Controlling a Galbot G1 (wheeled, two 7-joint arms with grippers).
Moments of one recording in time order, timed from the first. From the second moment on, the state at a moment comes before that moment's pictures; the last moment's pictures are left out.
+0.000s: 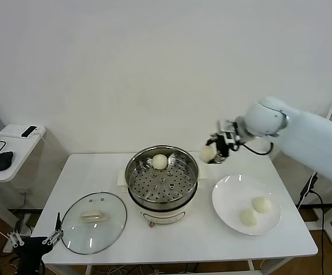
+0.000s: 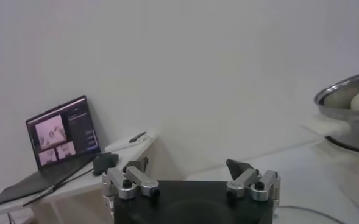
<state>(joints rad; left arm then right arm) 1.89 -1.33 -0.84 -2.25 -0.02 0.02 -0.19 0.48 0.85 -1.03 1.55 0.36 -0.56 -0.92</state>
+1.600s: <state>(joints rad) 1.90 -1.34 -0.88 -2.29 -0.04 0.02 -0.19 0.40 1.33 -1.08 1.19 0.34 -0.61 -0.92</state>
